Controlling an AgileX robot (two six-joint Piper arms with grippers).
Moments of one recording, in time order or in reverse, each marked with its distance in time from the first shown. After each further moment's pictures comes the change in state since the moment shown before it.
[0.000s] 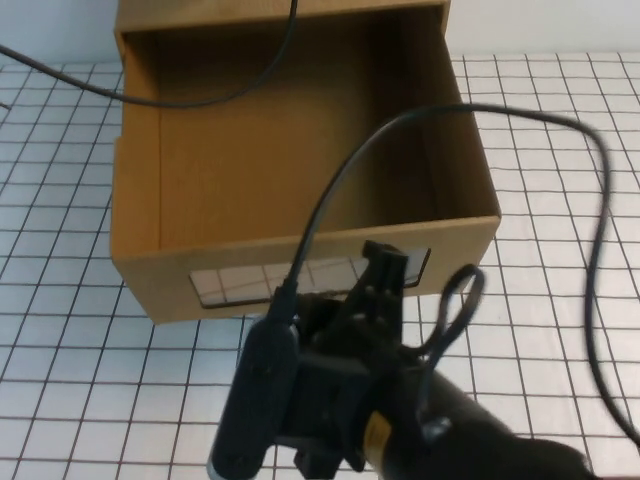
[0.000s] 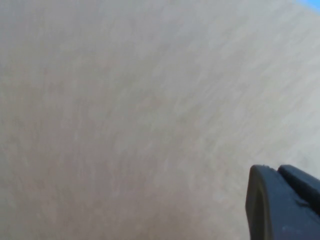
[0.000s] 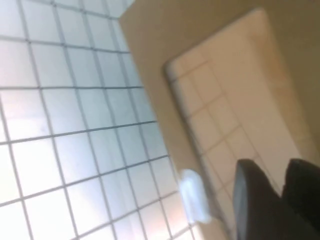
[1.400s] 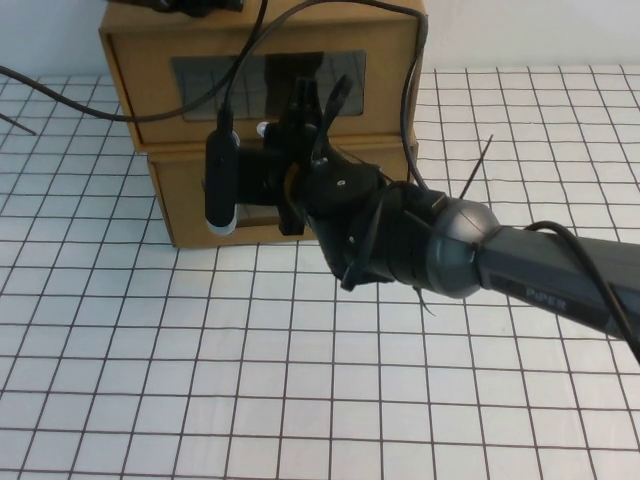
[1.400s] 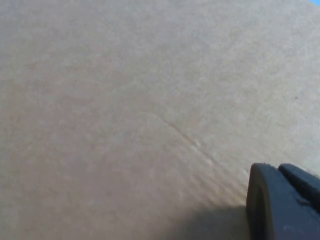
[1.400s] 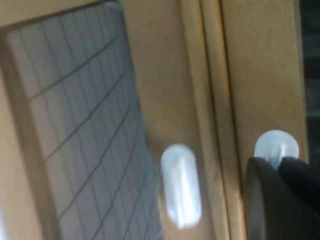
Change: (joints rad) right arm -0.509 0.623 -0.686 -0.129 -0.290 -0.393; left arm 0.000 0.041 0.044 -0.043 -0.102 0.092
